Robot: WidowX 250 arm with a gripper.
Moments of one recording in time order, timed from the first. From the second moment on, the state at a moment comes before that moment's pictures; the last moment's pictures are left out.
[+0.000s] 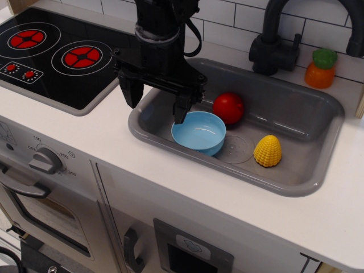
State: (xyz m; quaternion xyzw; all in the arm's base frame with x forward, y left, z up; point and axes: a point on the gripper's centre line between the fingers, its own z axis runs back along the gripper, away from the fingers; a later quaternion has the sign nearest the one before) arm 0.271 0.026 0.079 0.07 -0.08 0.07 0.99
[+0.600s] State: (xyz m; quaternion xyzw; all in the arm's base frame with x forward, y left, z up) arm 0.291 -0.005 0.054 0.07 -0.07 0.13 0.99
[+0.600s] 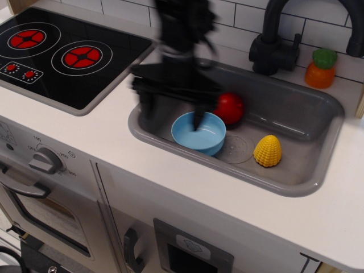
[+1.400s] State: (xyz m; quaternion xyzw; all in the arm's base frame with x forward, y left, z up) arm 0.341 -0.080 0.014 0.08 -0.07 0.21 0.97
